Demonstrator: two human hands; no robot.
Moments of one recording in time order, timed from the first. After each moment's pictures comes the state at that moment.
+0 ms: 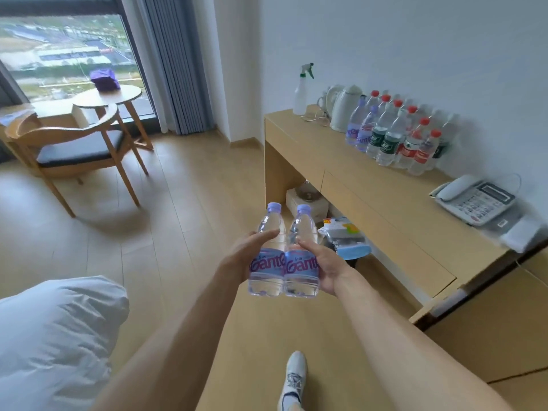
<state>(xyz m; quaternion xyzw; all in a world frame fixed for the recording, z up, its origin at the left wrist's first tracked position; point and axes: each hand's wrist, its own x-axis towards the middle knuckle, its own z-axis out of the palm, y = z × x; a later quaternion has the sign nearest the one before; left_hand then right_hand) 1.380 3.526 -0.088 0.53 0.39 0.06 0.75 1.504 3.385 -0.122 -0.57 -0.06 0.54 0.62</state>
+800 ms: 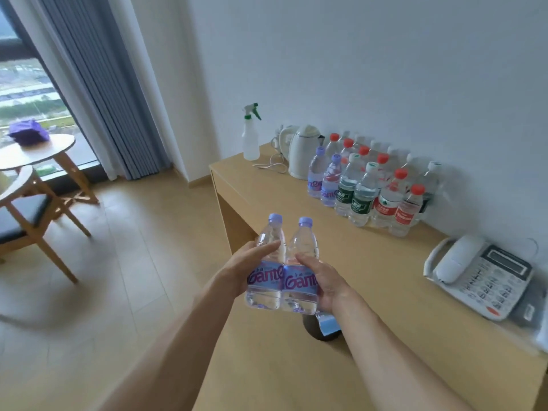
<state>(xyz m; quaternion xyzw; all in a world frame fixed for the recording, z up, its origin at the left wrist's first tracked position) 1.723 3.661 -0.069 0.59 0.30 -0.01 0.75 1.816 3.501 -0.114 -0.56 -0.03 0.46 0.69</state>
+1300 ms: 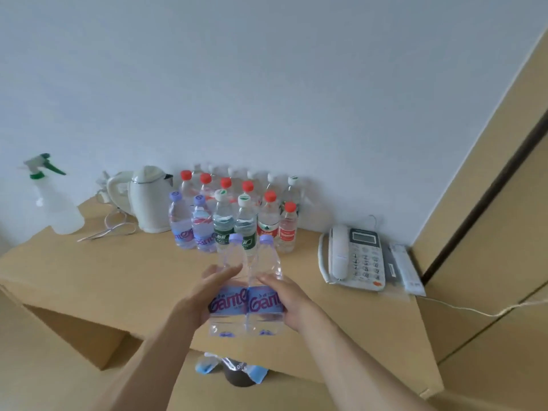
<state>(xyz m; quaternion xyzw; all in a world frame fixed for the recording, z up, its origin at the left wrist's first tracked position) 1.938 3.653 -0.101 0.64 0.13 -0.18 0.74 1.927 3.467 -0.116 -0.63 0.15 0.24 0.72</state>
